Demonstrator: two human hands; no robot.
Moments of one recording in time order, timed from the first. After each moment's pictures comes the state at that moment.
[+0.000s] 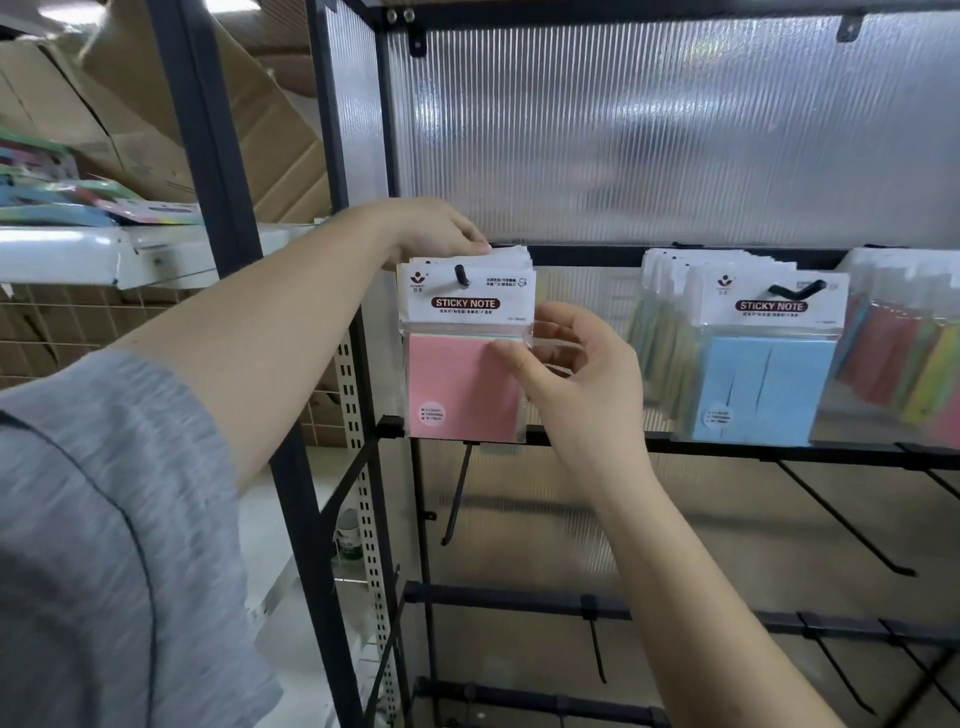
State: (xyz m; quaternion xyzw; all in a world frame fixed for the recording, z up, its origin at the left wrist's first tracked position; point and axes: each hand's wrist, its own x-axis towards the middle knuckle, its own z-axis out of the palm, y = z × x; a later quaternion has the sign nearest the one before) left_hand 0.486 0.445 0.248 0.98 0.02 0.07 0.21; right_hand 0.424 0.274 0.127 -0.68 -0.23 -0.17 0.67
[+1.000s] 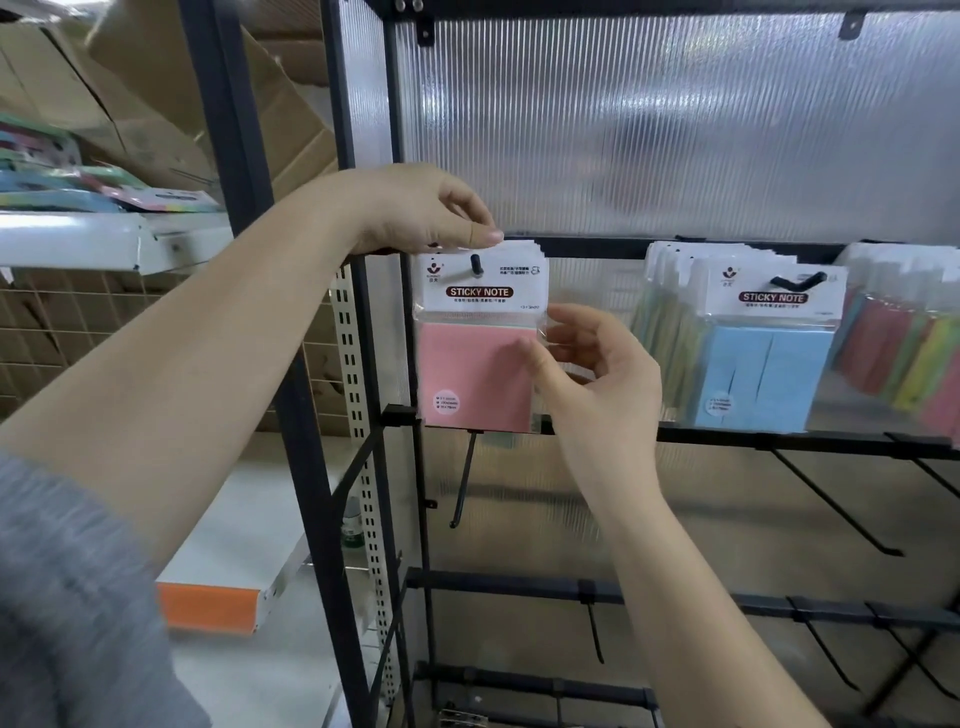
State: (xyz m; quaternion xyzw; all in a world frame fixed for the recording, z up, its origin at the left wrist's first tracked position) left_hand 0.434 0.452 0.256 0.97 -0.05 0.09 0.23; right_hand 0.404 0.276 0.120 -0.66 -0.21 -0.23 0.68
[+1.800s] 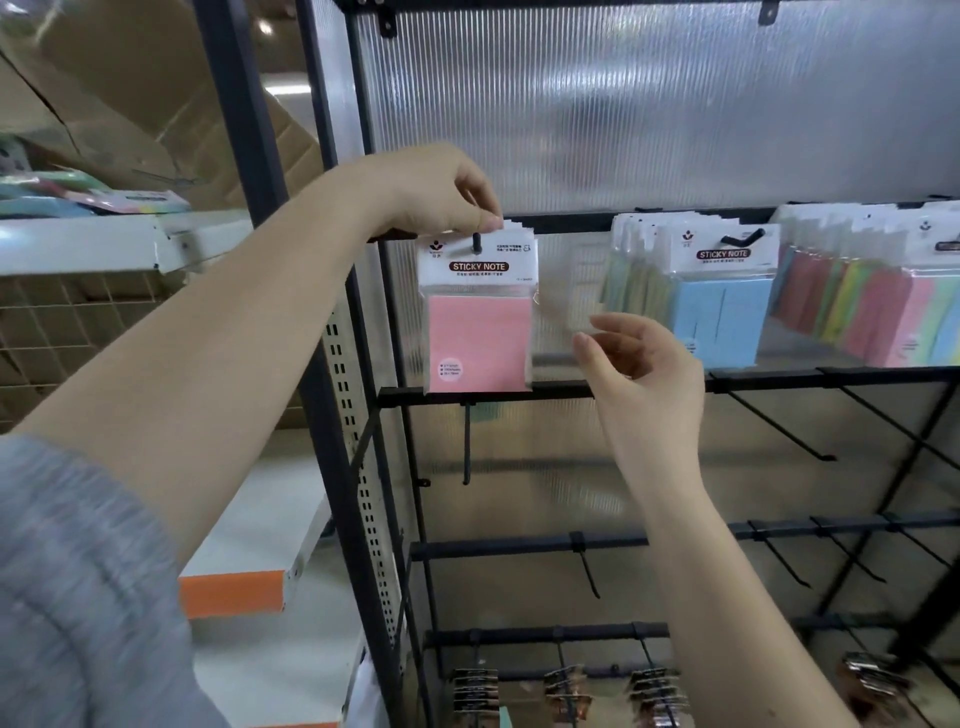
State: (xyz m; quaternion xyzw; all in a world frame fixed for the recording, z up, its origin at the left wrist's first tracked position) left_hand 0.407 0.432 0.262 0.97 -0.13 0.11 0.15; right_hand 0.366 0.252 0.106 -0.69 -0.10 -0.29 0.65
